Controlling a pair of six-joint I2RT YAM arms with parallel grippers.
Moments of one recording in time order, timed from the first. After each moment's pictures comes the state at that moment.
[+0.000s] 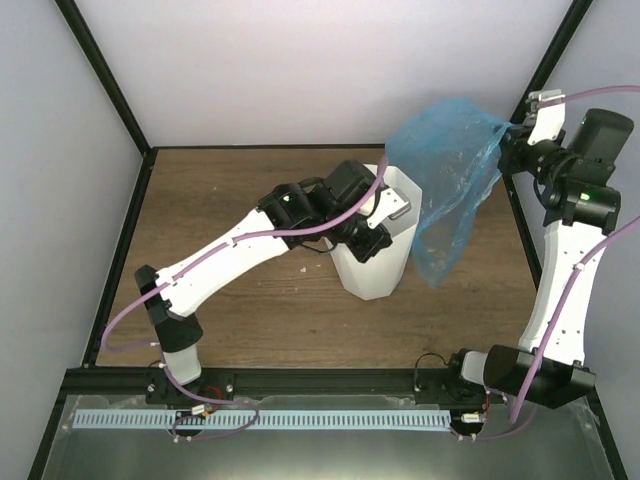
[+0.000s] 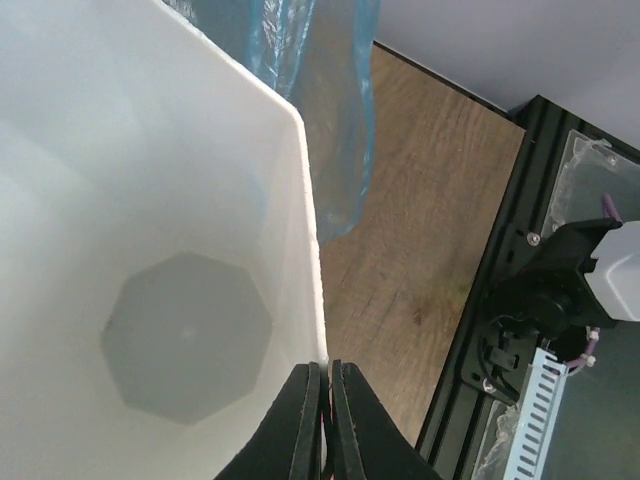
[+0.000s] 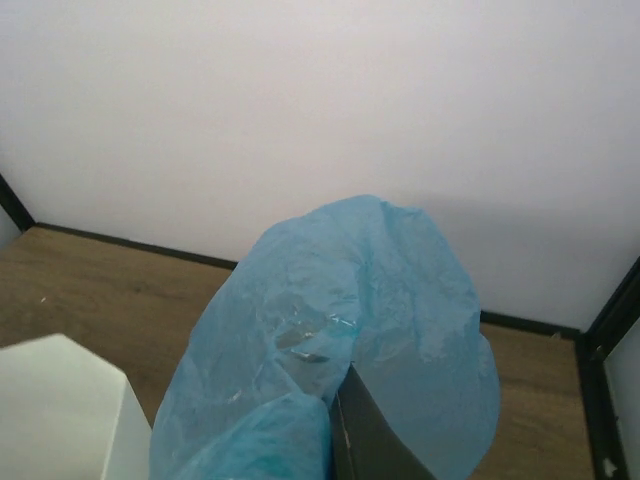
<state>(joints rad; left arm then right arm) -1.01 1.79 2.04 -1.04 0.20 -0.08 -0.34 1.27 1.63 -0.70 -0.66 -0.16</state>
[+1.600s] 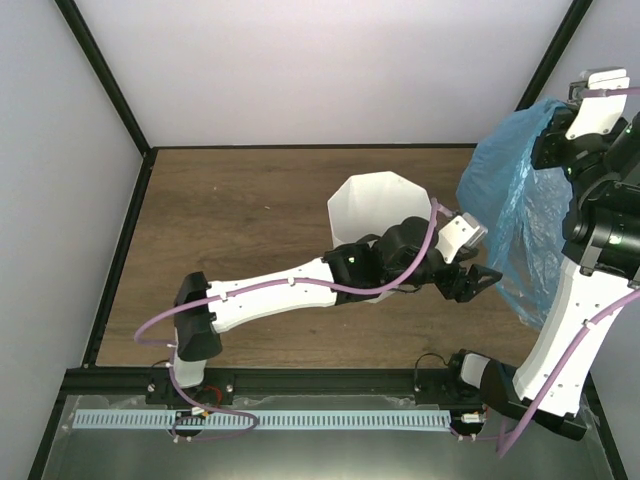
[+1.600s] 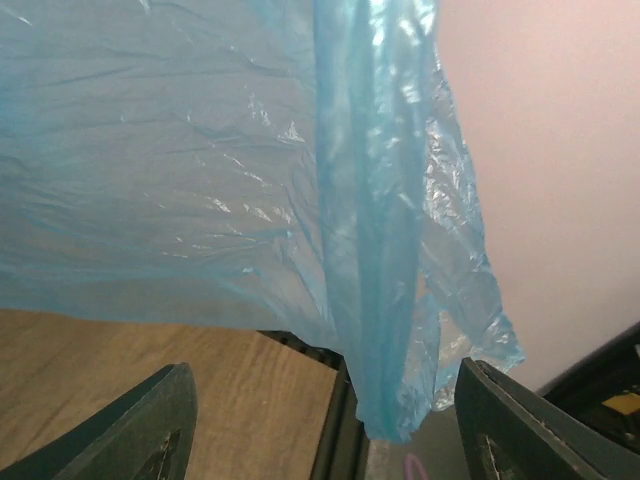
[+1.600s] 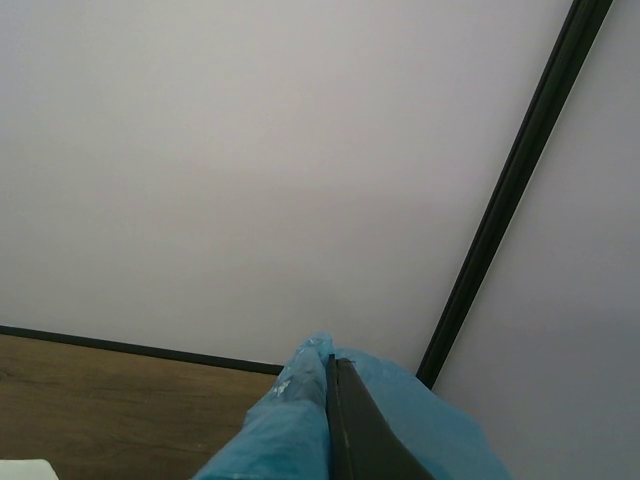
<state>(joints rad) -1.29 1.91 1.88 -0.18 0.09 -0.39 -0.34 1.19 2.01 -0.89 -0.37 -0.20</state>
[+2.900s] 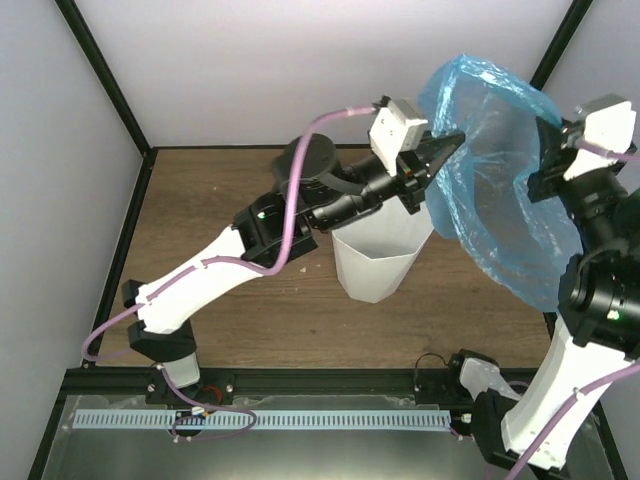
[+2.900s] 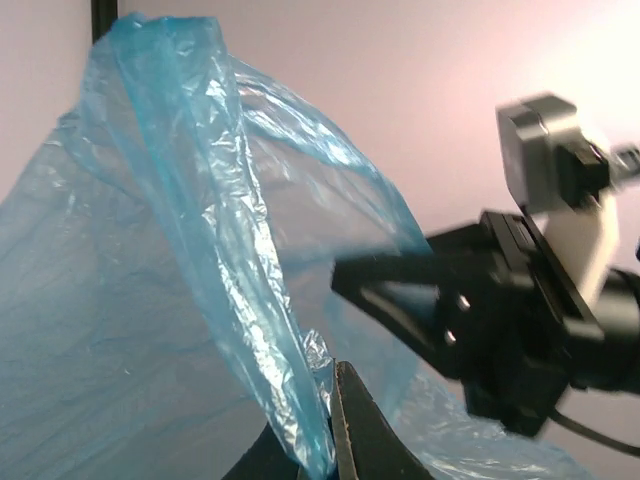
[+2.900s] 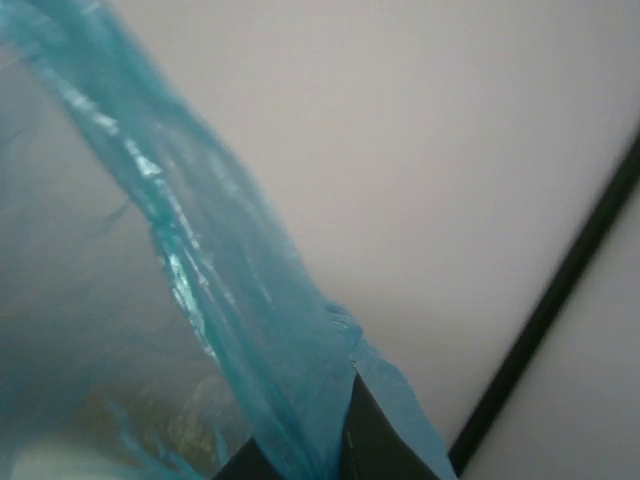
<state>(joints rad) -1.19 1.79 2.26 -0.21 -0.04 -0.09 -0.34 1.03 1.99 -0.82 -0.50 -0.25</state>
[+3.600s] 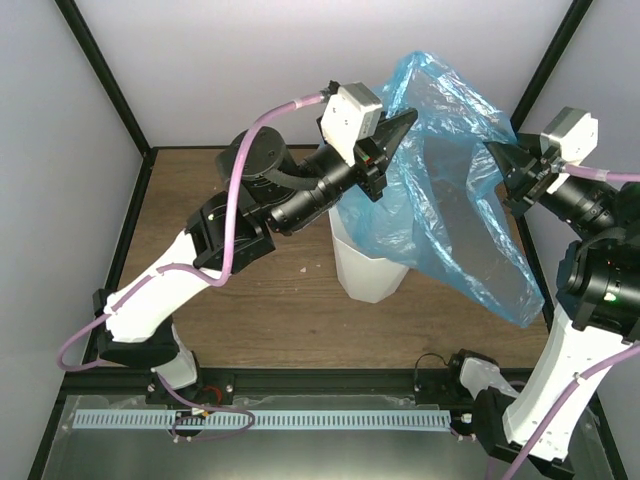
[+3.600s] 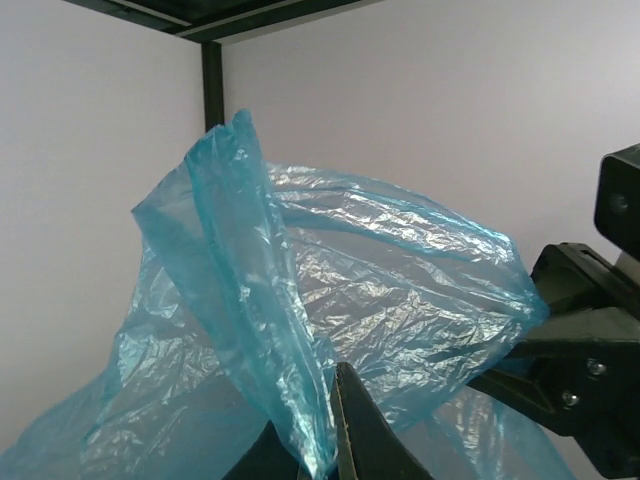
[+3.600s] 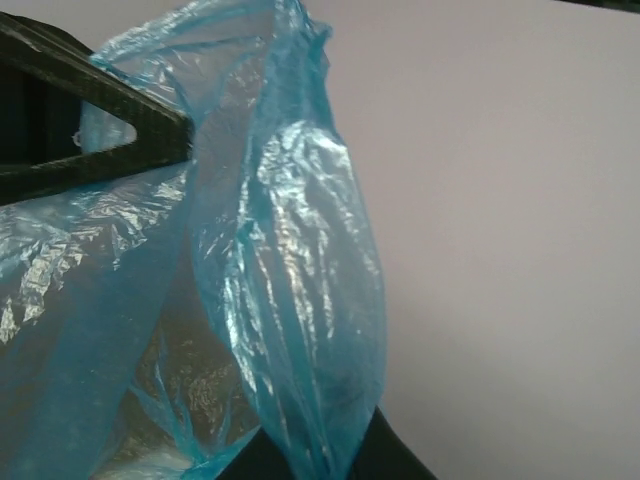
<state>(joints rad) -1.19 1.67 2.30 -0.34 -0.19 0.03 -0.34 1.03 1.94 -0.66 -1.09 -0.22</state>
